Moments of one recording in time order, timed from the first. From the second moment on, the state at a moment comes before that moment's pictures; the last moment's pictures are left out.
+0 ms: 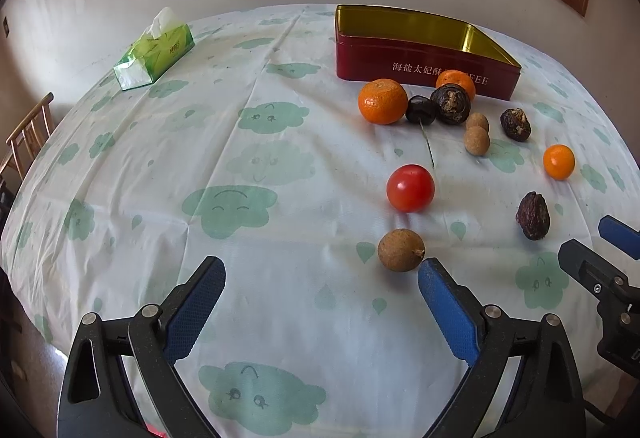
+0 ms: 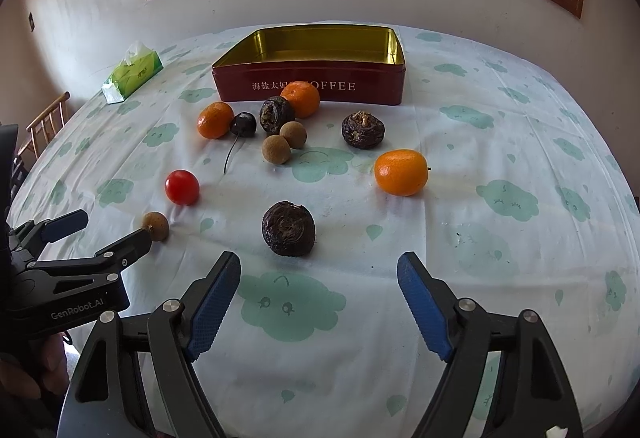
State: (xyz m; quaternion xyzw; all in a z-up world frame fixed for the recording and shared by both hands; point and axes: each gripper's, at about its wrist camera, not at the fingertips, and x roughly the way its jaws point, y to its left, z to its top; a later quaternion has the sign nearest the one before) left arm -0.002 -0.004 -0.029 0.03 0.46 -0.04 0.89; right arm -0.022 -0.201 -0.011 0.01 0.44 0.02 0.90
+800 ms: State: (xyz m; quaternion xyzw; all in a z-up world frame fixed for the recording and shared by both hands) left arm 0.001 -0.008 -0.034 0.02 0.47 -0.06 0.88; right arm -0.009 -0.193 -0.023 0.00 0.46 0.05 0.88
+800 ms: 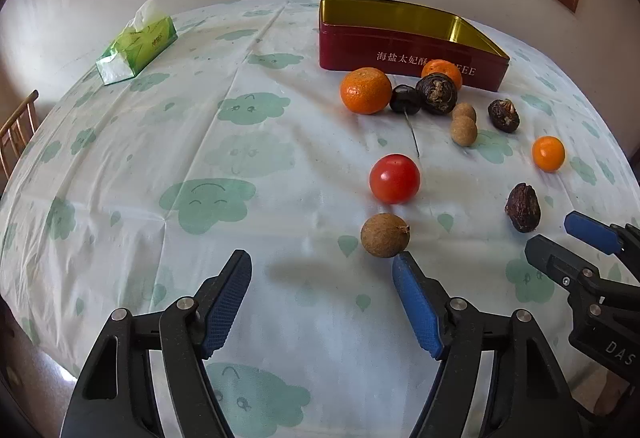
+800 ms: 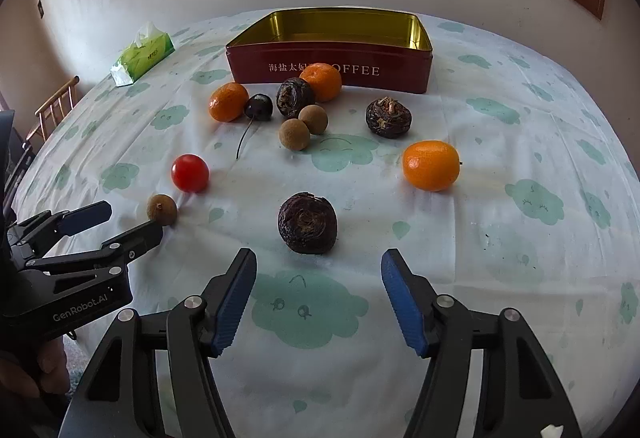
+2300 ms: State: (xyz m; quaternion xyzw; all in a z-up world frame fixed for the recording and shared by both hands) left arm 0.010 -0.020 -0.036 0.03 0.46 -0.11 0.88; right arm 0.012 -0.186 -0.034 -0.01 0.46 0.07 0.88
